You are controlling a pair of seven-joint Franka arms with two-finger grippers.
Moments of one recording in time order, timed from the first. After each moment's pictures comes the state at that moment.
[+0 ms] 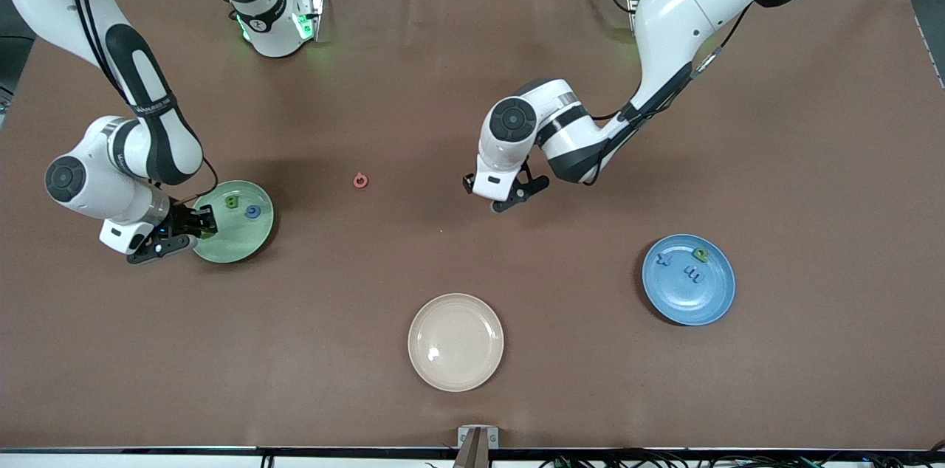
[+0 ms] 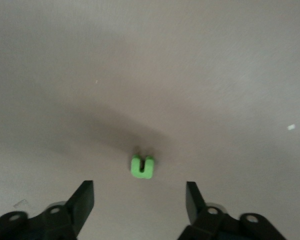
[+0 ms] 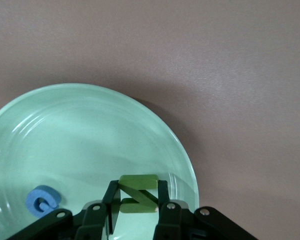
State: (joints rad) left arm -0.18 0.78 -0.72 -1.71 0.44 2.25 -1.55; right arm -0.10 0.45 -0.06 -2.10 0.10 2.48 -0.55
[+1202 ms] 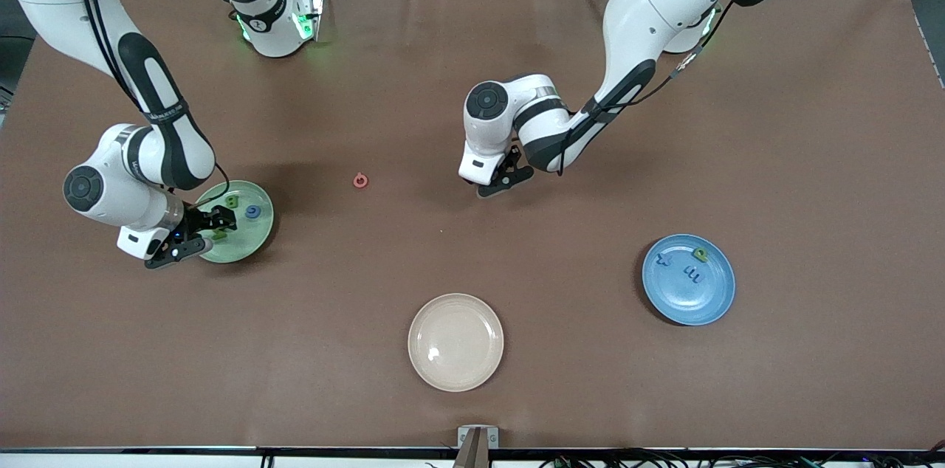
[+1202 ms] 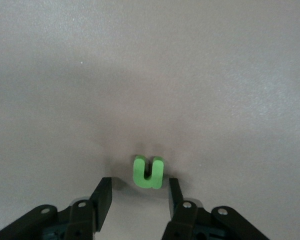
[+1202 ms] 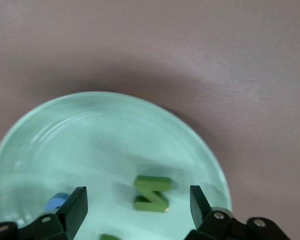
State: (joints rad) left arm -0.33 0.79 -0.61 -1.75 0.57 2.32 -1.61; right arm -0.07 0.46 -0.04 -2.07 0.10 2.42 -0.55
